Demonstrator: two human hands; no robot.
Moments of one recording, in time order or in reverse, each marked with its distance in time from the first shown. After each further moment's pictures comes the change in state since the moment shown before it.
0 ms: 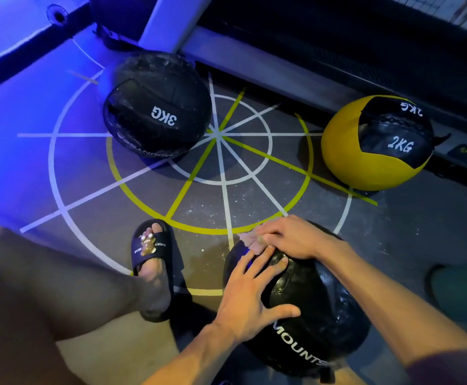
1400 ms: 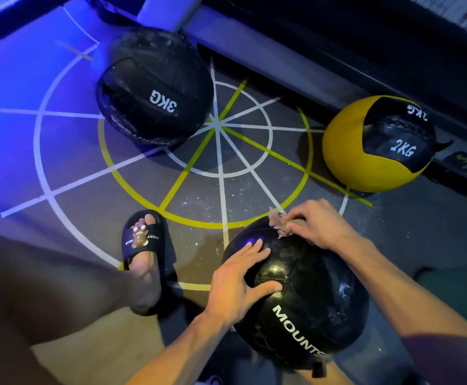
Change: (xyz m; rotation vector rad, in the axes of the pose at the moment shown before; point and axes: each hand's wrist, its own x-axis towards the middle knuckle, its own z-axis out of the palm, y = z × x) left_hand 0.011 -0.018 -0.005 -0.320 0.137 -0.164; right_hand -0.010 0.024 -0.028 -0.105 0.232 0.138
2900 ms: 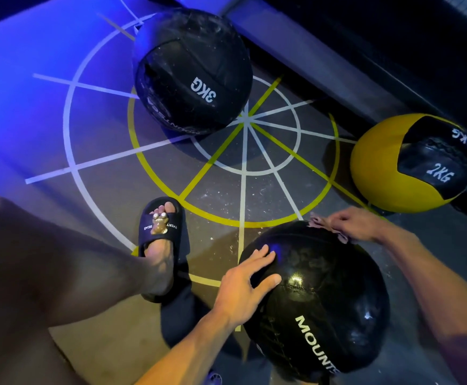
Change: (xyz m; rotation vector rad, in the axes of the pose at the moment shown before) left_hand -0.004 -0.022 -0.017 -0.166 -0.025 -0.218; right_hand 0.044 0.034 -0.018 0.014 -0.342 0.280
